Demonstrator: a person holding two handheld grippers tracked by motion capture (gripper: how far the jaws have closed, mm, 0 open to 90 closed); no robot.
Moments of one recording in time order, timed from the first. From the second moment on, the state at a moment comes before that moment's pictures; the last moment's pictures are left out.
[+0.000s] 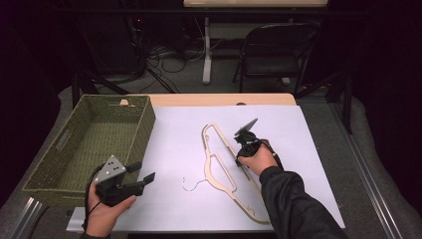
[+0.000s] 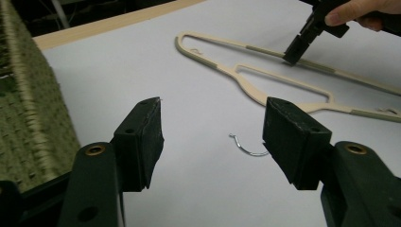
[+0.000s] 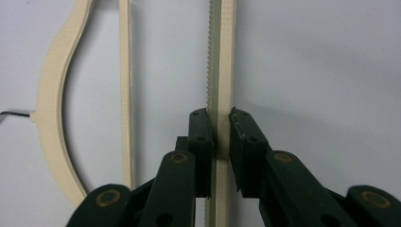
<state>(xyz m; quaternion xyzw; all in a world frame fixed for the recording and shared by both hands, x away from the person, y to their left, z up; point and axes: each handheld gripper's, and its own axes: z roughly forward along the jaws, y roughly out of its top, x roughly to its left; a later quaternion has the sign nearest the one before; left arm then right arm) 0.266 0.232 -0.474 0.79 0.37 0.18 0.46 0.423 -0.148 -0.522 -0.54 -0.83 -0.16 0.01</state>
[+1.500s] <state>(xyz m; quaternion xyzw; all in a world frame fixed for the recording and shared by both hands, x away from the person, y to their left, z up) 0.276 0.092 -0.542 0.84 0.32 0.04 0.44 0.392 -0.156 -0.493 -0.49 -0.82 -0.28 -0.05</state>
